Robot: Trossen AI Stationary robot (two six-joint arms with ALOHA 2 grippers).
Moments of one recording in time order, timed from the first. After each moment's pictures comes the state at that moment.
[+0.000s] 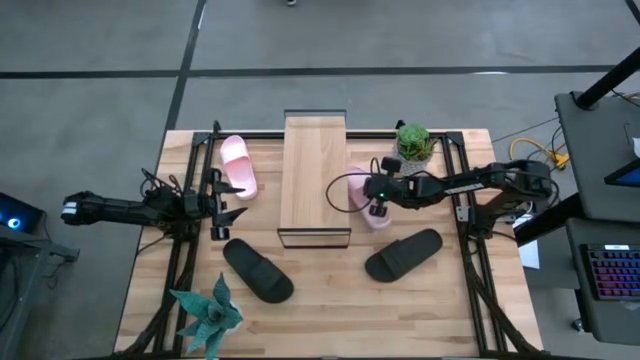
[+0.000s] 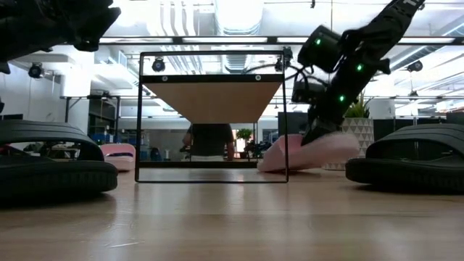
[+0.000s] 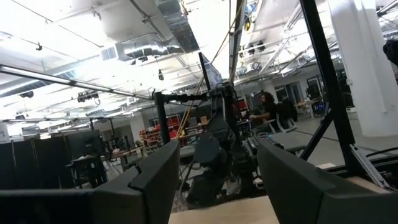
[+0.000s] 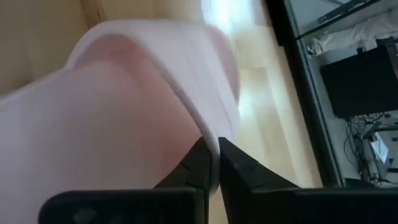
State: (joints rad) left arm -0.04 0.32 0.04 0.65 -0.09 0.30; right arm -0.19 1.50 0.68 -0.10 0.52 -0.24
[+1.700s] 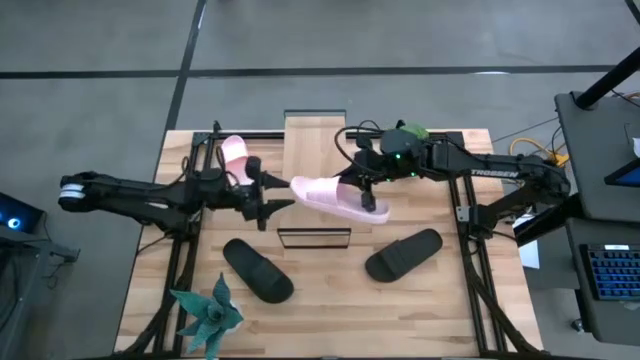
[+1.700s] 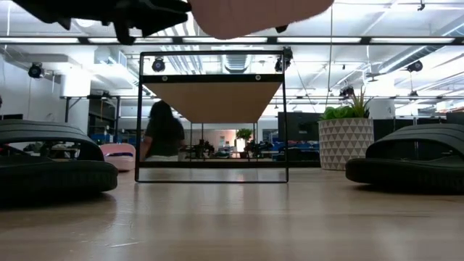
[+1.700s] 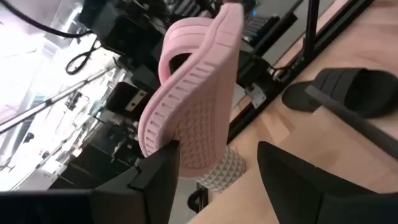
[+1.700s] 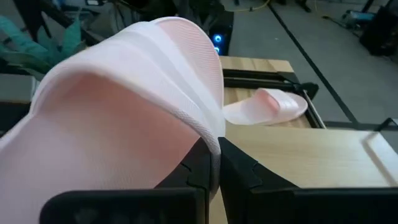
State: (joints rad) left arm 0.03 0.95 0.57 0.39 -0.06 0.91; right arm -0.16 1.38 1.25 -0.28 -0.16 -0.14
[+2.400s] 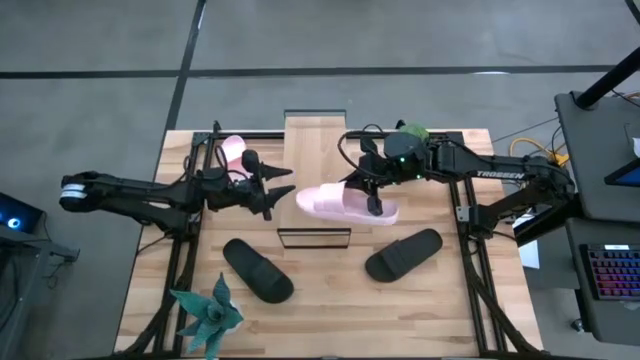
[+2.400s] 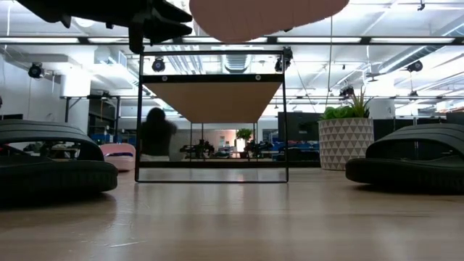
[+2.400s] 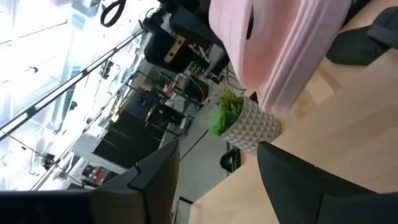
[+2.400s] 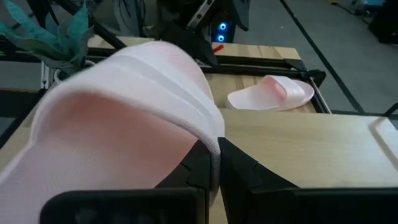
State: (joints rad) left arm 0.05 0.96 0.58 0.39 -0.27 0.98; right arm -0.15 1.34 1.23 -0.35 -0.16 -0.13
